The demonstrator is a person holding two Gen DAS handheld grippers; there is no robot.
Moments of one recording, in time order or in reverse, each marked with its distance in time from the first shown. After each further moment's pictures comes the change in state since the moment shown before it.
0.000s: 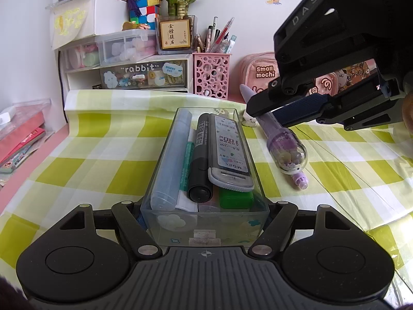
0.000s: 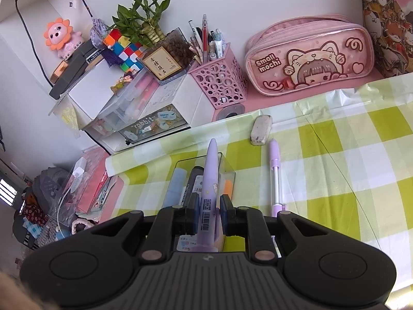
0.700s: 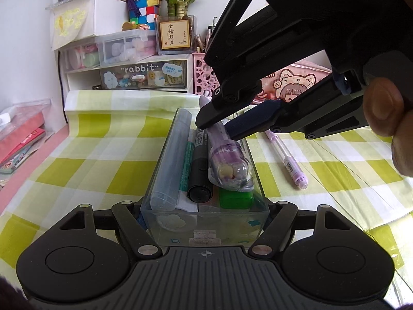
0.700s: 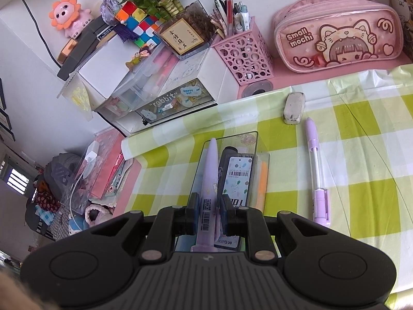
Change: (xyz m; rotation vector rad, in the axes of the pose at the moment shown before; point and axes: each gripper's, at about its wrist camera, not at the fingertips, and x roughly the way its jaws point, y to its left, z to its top) left arm -0.001 0.001 -0.001 0.002 -0.001 0.000; right arm 0.025 0.021 -0.001 0.009 0.100 0.060
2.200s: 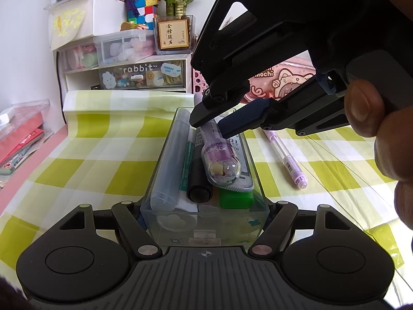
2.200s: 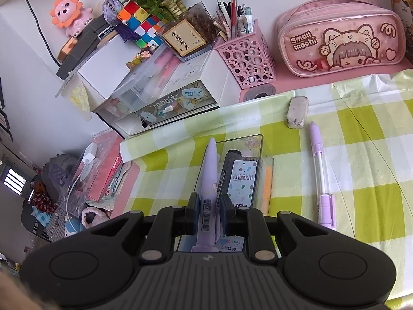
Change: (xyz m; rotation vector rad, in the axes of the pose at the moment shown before) left arm 0.000 -0.001 0.000 0.001 0.001 0.001; right arm 0.005 0.007 -0.001 -0.018 -0.029 -0.021
